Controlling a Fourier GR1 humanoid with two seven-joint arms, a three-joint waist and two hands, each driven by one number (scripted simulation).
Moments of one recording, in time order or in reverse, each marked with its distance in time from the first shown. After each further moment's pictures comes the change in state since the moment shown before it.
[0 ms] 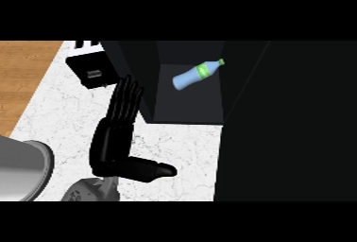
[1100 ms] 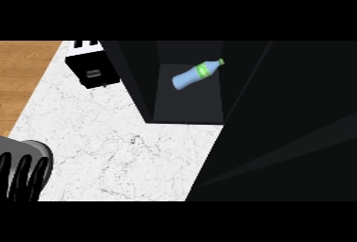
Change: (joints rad) left arm 0.694 0.254 0.113 -0.608 0.154 -0.170 -0.098; right arm -0.110 -0.155 0.232 -0.182 0.284 0.077 0.192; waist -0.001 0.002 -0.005
